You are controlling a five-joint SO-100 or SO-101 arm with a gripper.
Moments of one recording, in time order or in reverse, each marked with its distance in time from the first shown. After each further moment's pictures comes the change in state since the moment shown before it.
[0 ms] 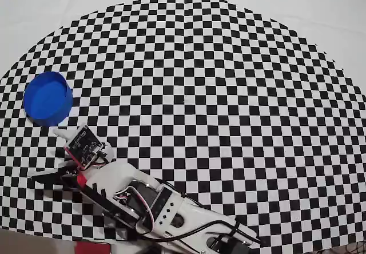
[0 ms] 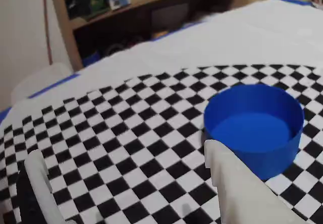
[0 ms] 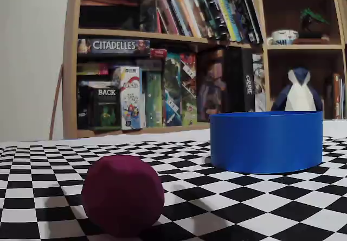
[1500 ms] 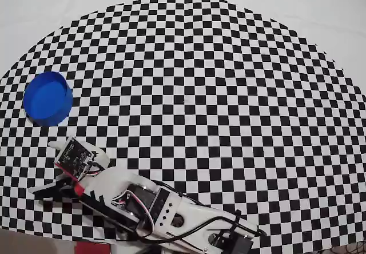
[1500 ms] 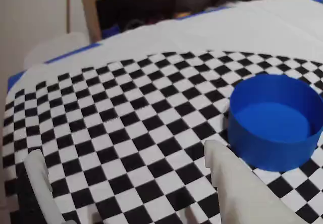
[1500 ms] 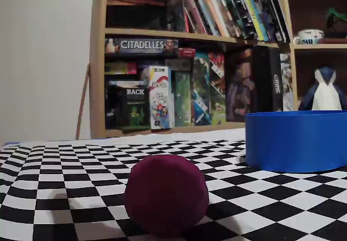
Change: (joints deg) arm -5.2 -0.3 0.0 3.3 -4.4
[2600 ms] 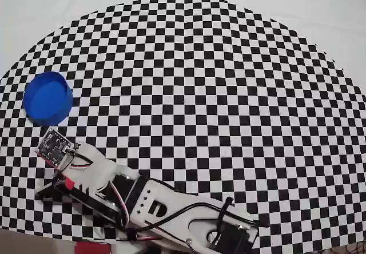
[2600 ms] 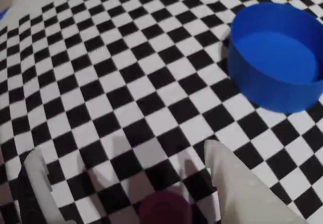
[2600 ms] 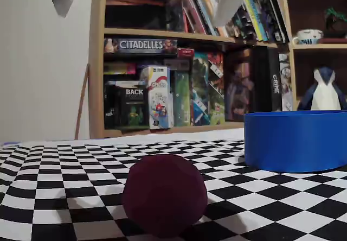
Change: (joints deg) arm 0.3 -28.8 -11.0 -0.5 0.0
